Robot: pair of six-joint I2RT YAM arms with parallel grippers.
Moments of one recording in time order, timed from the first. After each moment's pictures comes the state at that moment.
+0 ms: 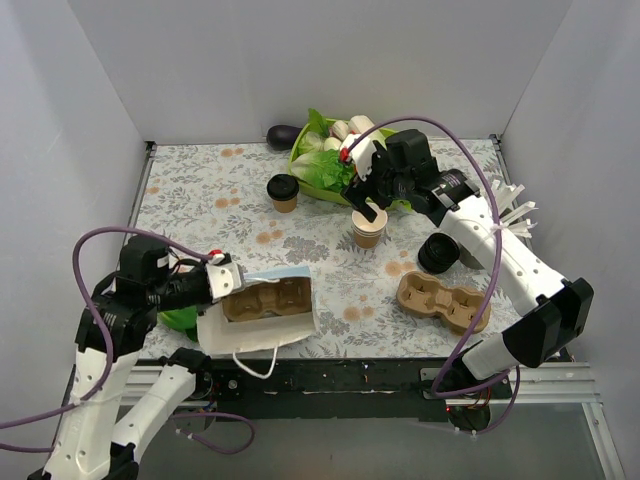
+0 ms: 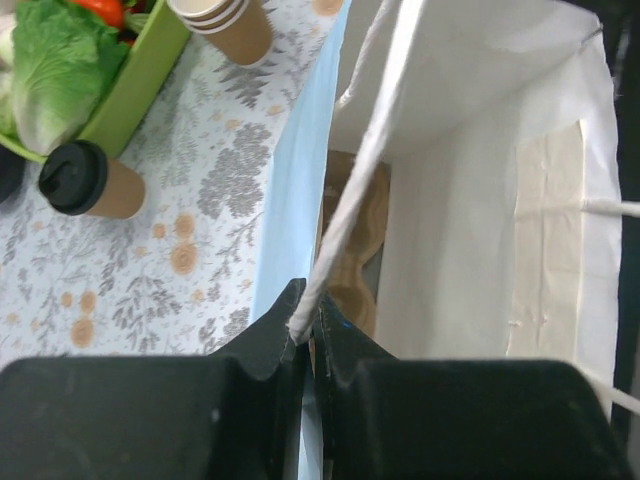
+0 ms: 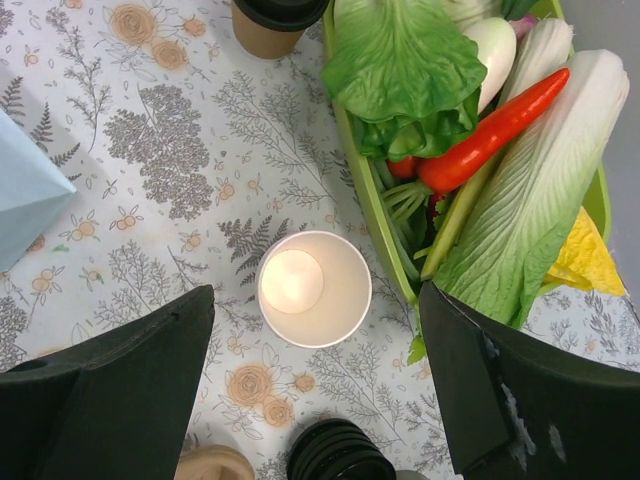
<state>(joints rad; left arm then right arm) -0.30 0.68 1.14 -1.09 0.68 0.82 0.60 1.48 1.54 -0.67 -0.16 -0.47</state>
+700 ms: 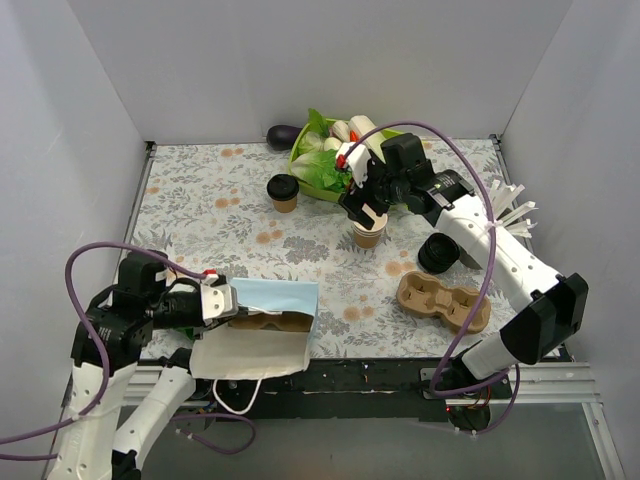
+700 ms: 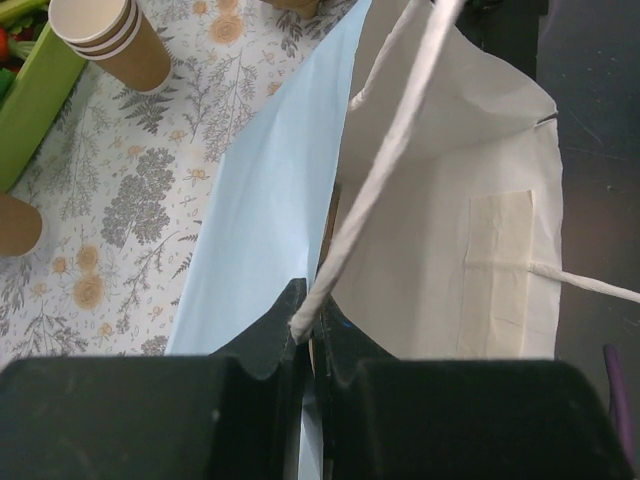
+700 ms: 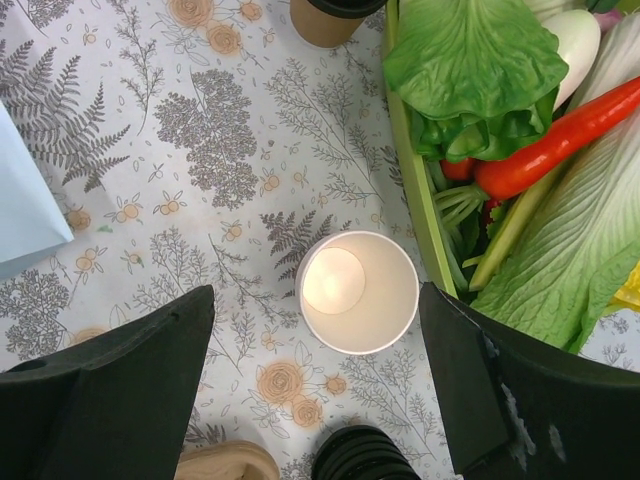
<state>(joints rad) -0.28 0.60 1.12 -1.29 0.89 0.88 0.60 1.49 1.52 -0.69 -0.25 -0.47</state>
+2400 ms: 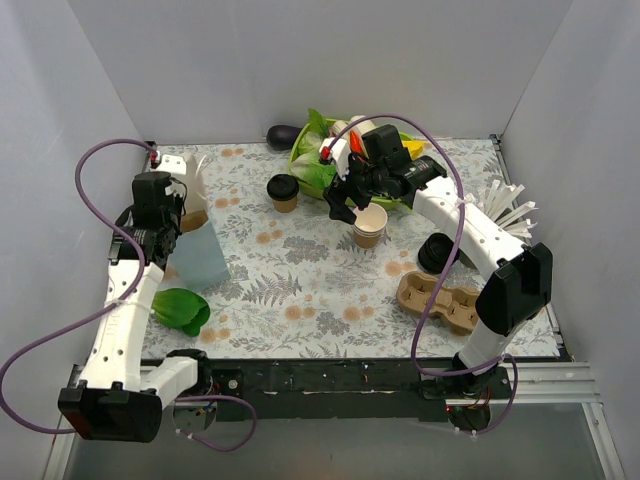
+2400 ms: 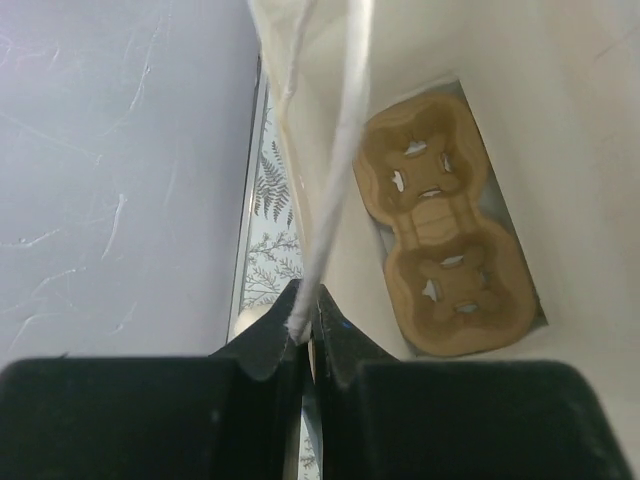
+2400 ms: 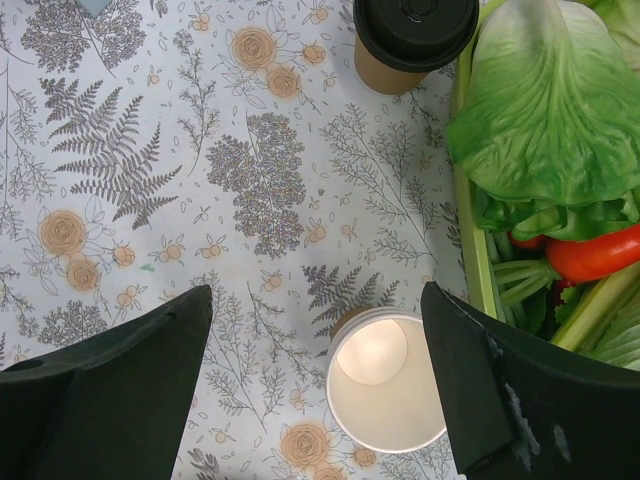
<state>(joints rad) -0.06 1.03 1.17 -0.73 -0.40 0.23 0.60 1.70 1.65 -0.69 -0.43 -0.45</state>
